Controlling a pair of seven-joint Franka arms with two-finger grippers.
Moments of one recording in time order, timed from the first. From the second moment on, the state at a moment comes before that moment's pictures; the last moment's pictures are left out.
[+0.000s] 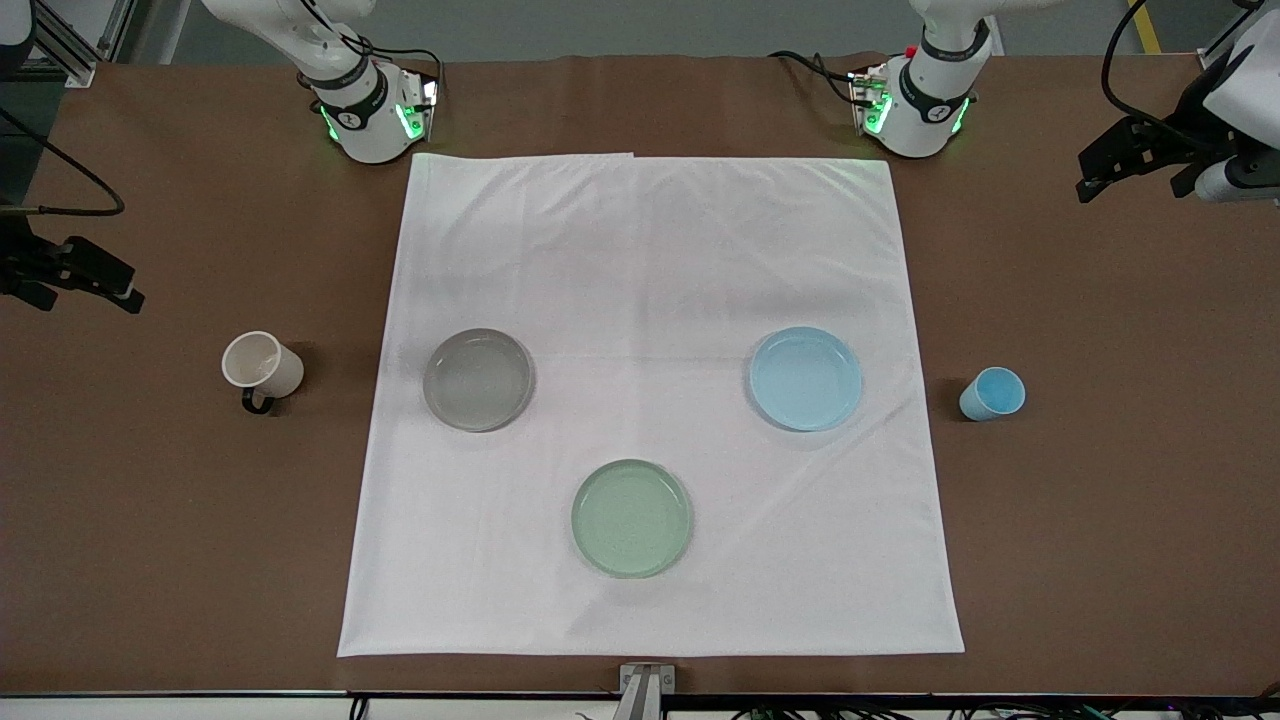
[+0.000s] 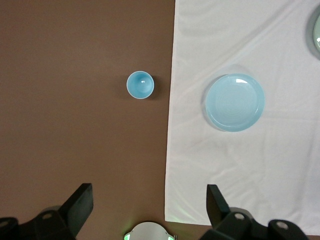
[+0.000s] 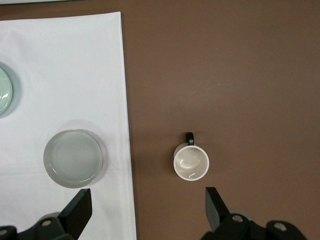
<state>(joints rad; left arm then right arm) 0.06 -0.14 -0.15 -1.63 0.00 1.45 -0.12 0.05 0.01 -0.11 -1.58 0.02 1.67 -0.01</state>
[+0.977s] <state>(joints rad) 0.16 0.00 -0.10 -1.99 0.03 1.91 -0.04 0.05 0.03 -0.11 -1.54 0.02 1.66 -0.01</state>
